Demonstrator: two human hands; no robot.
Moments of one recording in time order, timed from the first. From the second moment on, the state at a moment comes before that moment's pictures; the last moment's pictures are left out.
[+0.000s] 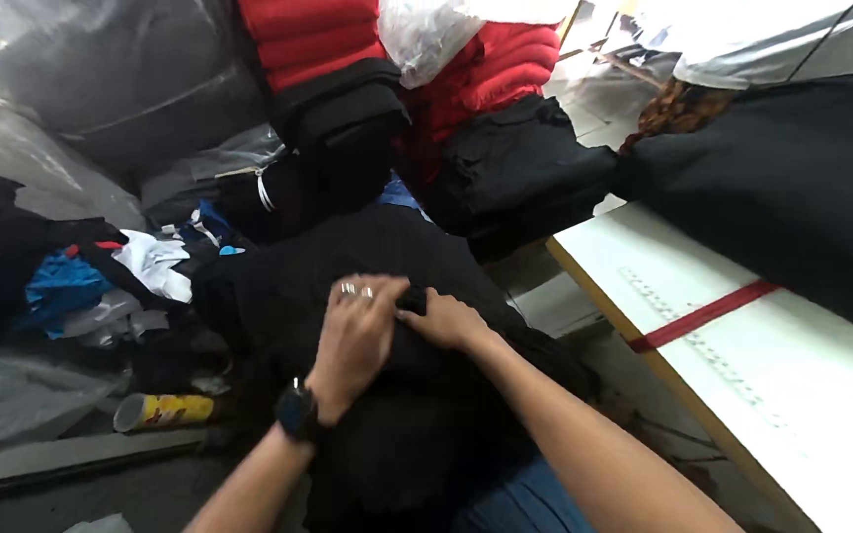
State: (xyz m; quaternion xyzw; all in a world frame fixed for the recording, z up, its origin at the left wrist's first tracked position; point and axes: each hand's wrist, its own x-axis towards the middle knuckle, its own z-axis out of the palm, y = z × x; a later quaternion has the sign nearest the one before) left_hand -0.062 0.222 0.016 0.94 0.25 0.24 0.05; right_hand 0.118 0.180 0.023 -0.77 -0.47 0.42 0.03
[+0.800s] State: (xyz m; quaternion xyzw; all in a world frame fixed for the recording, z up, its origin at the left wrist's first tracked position) left_hand -0.088 0.184 0.015 0.93 0.24 0.23 0.14; right_hand 0.140 0.203 0.006 -0.74 -0.50 0.45 0.06
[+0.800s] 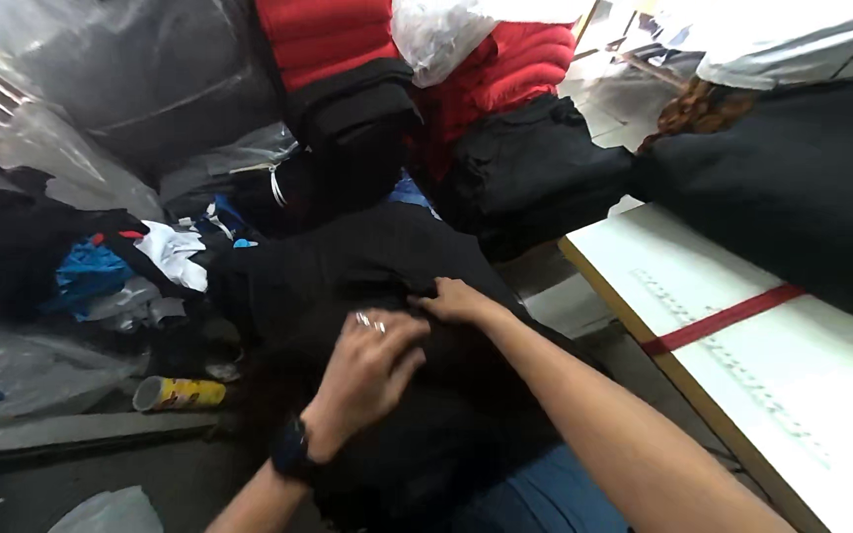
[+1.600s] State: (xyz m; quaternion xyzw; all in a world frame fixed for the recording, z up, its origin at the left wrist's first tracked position) left_hand -0.064 0.306 0.017 0.92 0.30 0.09 0.22; right_hand 0.112 0.185 0.037 -0.78 -0.49 0.39 0.03
